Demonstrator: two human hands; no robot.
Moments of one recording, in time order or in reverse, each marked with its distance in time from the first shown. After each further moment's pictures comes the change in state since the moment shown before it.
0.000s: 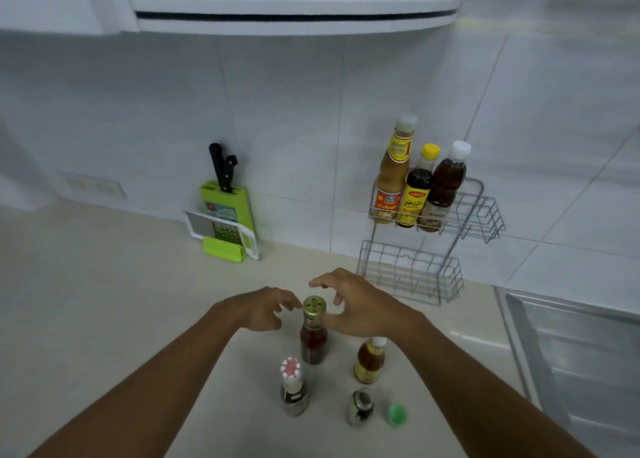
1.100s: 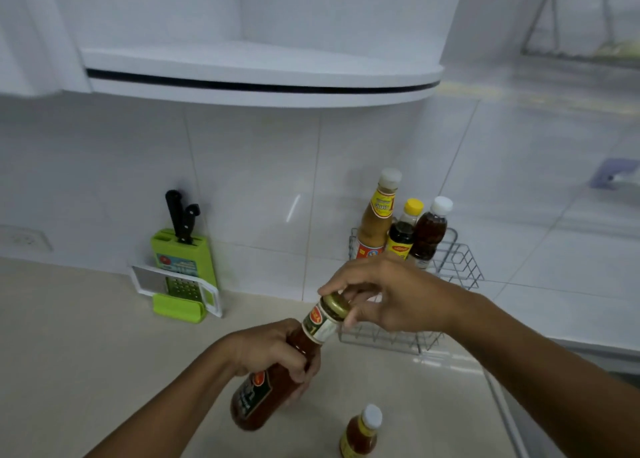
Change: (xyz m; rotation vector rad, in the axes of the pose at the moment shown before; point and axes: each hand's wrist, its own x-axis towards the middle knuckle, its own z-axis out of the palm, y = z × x) left_hand 0.011 0.065 -0.064 -0.696 -0.389 0.442; right_hand 0.004 -0.043 -0.138 -0.052 0.075 -0.193
